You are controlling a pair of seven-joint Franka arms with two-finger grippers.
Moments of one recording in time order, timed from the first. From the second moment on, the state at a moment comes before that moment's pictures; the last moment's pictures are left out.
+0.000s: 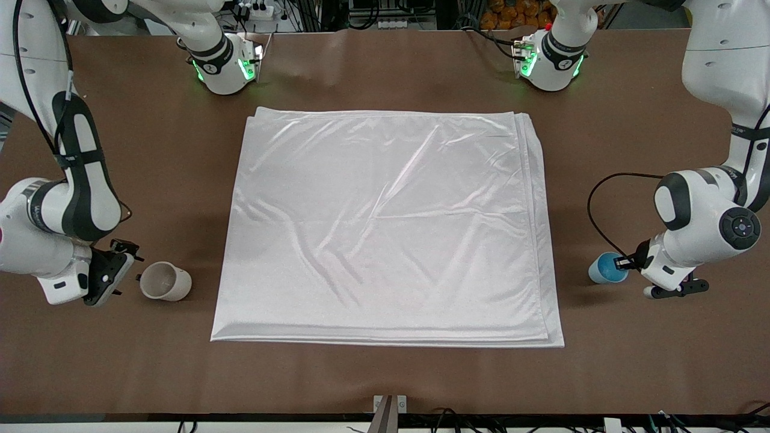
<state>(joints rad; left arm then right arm) 0.08 0.58 0.01 -1.75 0.00 2.31 -0.06 -0.15 0.62 -0.04 -1.60 0.05 2.21 -1.31</state>
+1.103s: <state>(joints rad) 0.08 0.58 0.01 -1.75 0.00 2.31 -0.06 -0.13 0.70 -0.03 -1.60 0.05 2.34 -1.32</state>
